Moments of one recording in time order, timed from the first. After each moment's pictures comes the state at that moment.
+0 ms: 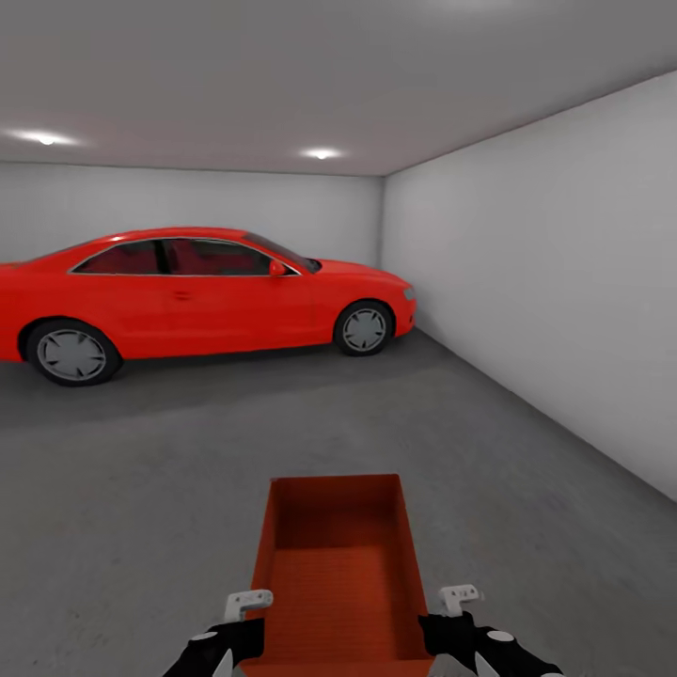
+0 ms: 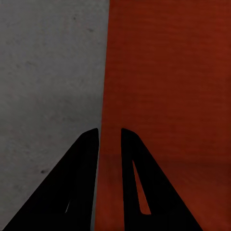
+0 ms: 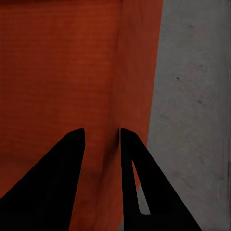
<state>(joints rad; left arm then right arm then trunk) -0.41 -0.10 0.09 -0.43 0.01 0.20 0.03 -0.55 -0.02 -0.06 -0.10 0.07 -0.07 0.29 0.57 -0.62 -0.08</state>
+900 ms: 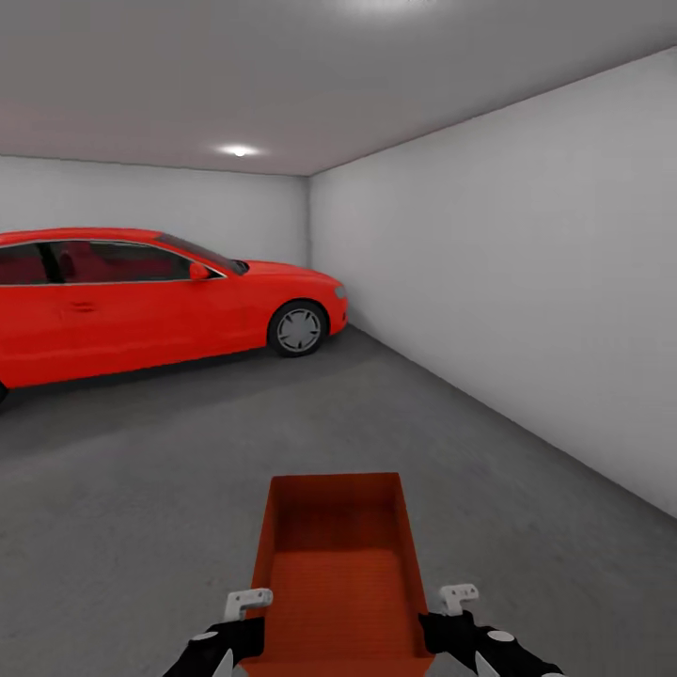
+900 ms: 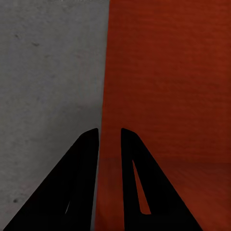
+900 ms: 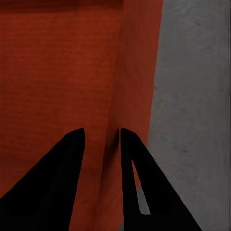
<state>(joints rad) -0.41 -0.10 0.09 -0.43 0.01 0.19 0.02 -0.55 -0.02 -0.07 -0.10 0.07 -0.08 0.29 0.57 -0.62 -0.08</state>
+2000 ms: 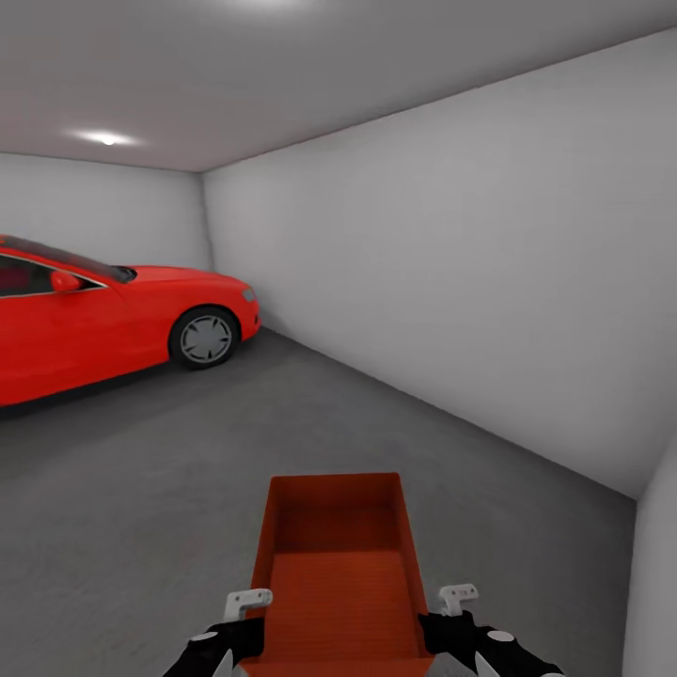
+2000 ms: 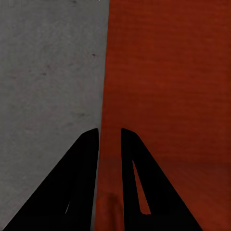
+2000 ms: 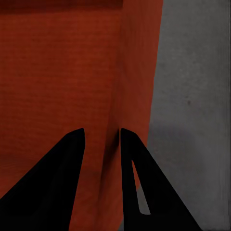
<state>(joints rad) -0.40 -0.10 0.09 -0.43 0.01 0.19 0.02 -0.55 -0.02 -0.06 -0.10 0.07 -0.08 0.29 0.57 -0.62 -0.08</state>
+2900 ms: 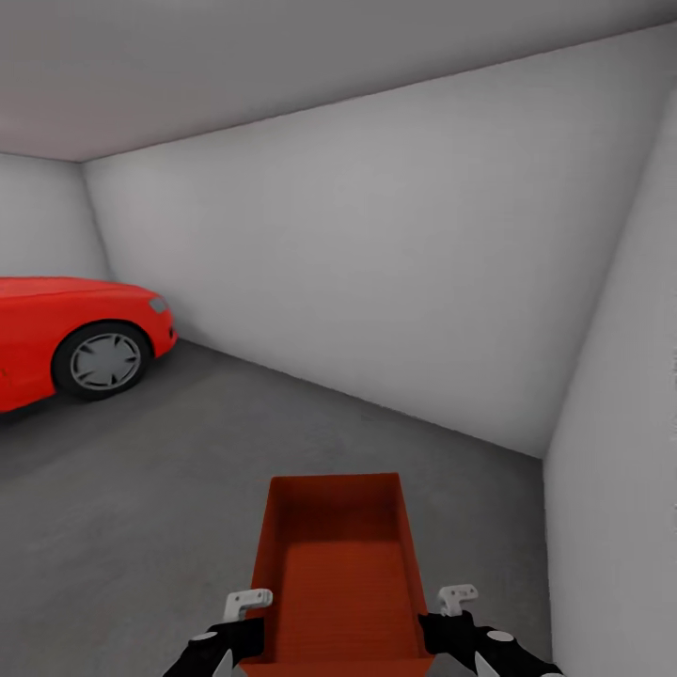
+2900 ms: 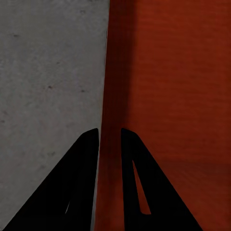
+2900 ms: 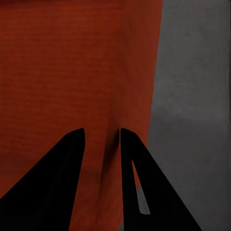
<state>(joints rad) -0.41 -0.10 0.09 -0.43 0.01 0.19 0.02 -0.55 -0.02 -0.06 -0.10 0.07 -0.08 0.29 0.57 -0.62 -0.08</state>
